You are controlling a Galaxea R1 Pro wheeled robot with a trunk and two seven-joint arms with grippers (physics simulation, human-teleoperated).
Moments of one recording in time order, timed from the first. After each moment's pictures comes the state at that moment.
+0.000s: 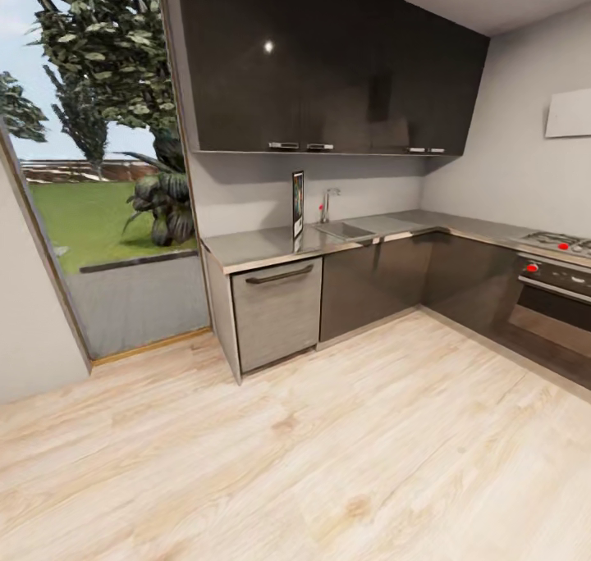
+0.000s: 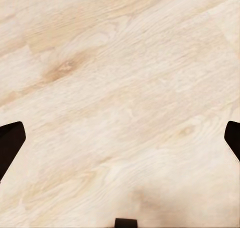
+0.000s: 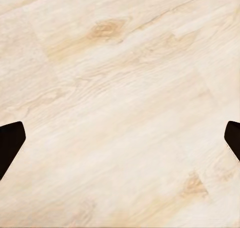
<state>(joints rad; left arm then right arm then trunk) 0.03 0.03 0.06 -0.70 0.00 -0.03 0.00 -0.11 -0.06 0.01 -0.42 0.01 -0.17 0.00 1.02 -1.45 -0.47</state>
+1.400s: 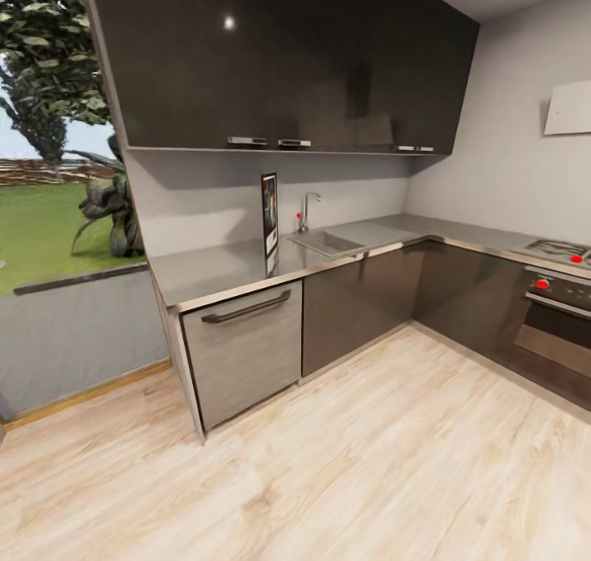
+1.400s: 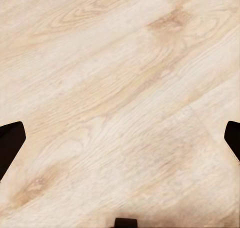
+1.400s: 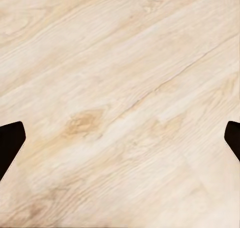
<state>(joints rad) 0.03 0.03 0.06 -0.69 0.00 -0.03 0.00 -0.11 -0.06 0.01 -0.42 0.01 -0.17 0.00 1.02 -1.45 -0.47</state>
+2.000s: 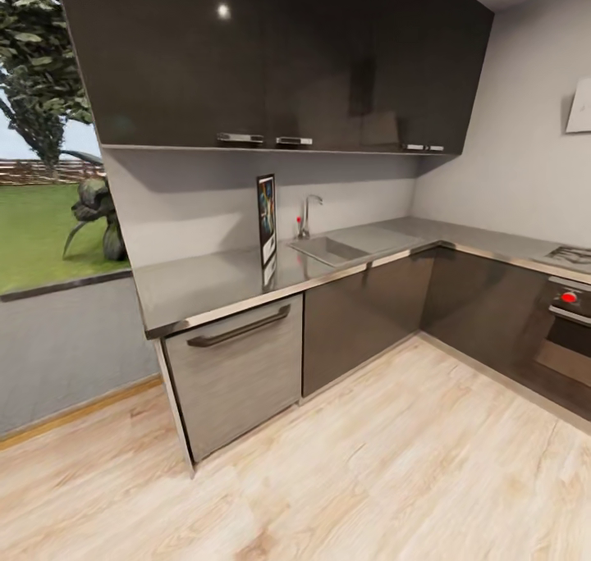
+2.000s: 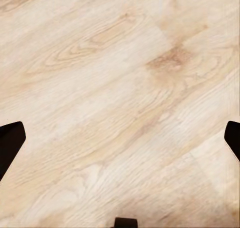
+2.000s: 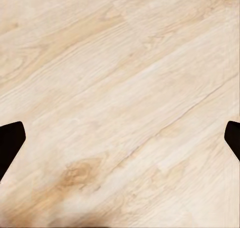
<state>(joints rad) 0.03 0.03 0.06 -0.69 0.00 -0.03 0.00 -0.11 -0.06 0.01 -0.42 0.01 -0.17 0.00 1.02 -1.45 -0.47</state>
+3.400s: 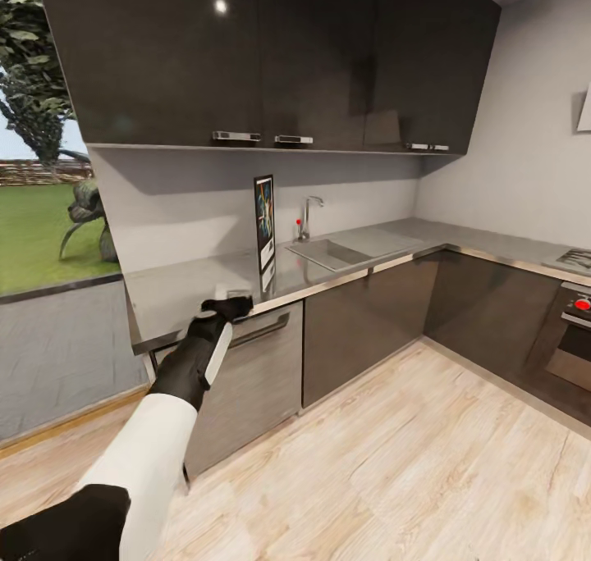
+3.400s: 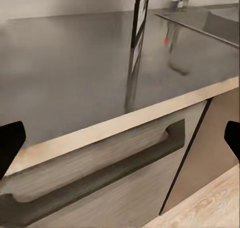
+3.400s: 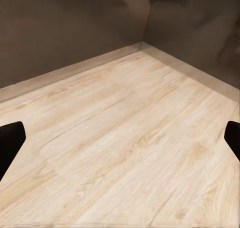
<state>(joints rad) -0.92 -0.17 0.00 -0.89 0.00 0.42 0.21 0.26 -0.08 -0.25 -1.05 -0.01 -0.51 0.00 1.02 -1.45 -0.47</state>
